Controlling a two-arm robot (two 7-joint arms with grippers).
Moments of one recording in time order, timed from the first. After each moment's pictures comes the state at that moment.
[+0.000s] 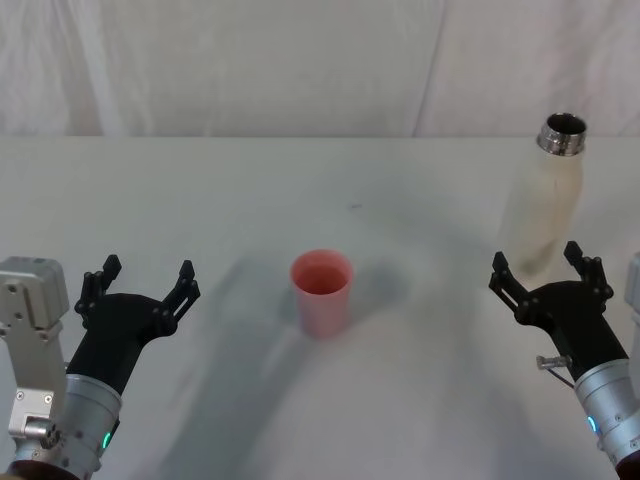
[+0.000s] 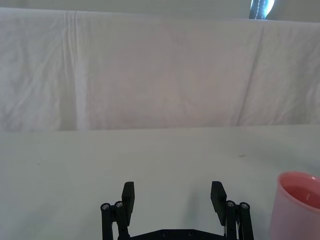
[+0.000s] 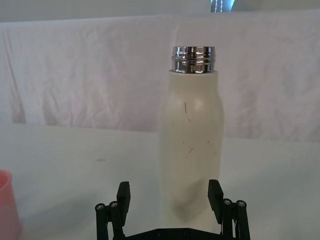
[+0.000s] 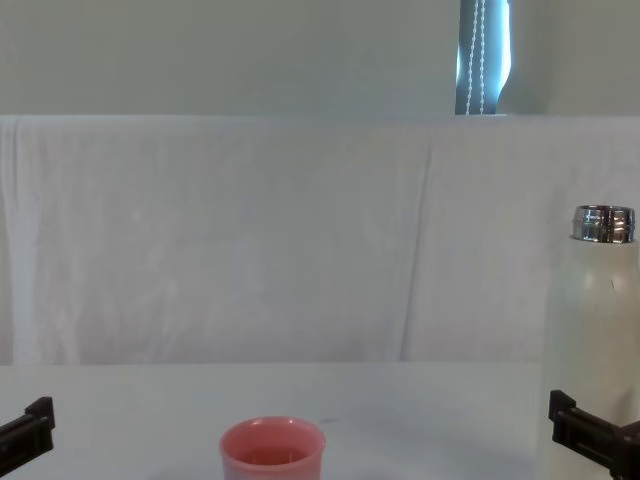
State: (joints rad) left arm 0.27 0.24 0.04 -1.85 -0.25 -0.02 -0.02; right arm -0.11 0.13 -0.19 -1.68 0.12 -0.09 0.04
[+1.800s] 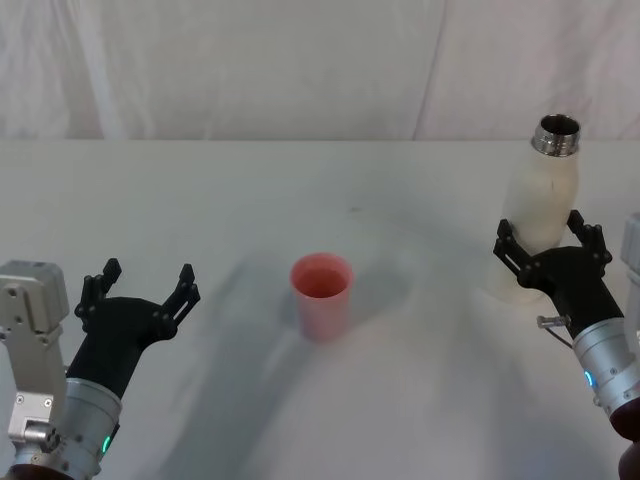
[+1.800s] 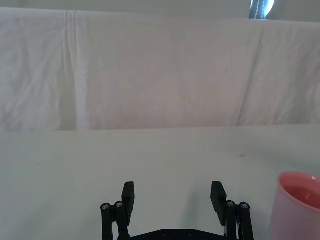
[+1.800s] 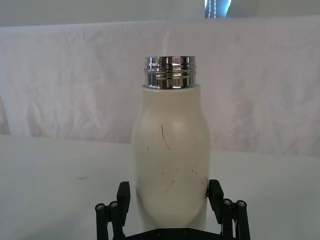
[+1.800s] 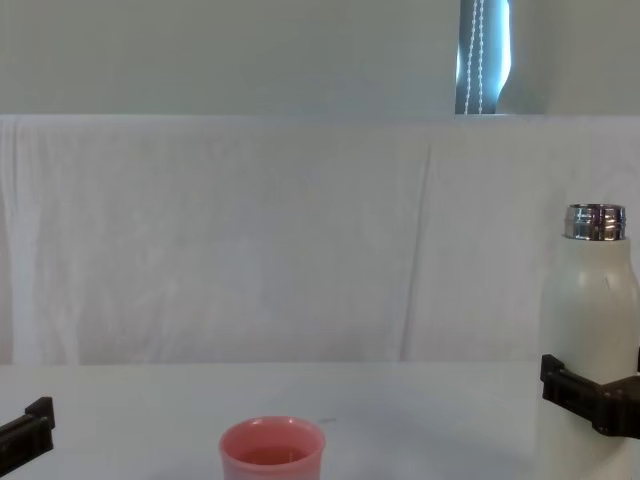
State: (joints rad) left arm 0.27 0.24 0.04 -1.85 -0.25 -0.02 -0.02; right arm 0.03 0.06 -0.12 -1.54 0.08 -0.11 0.11
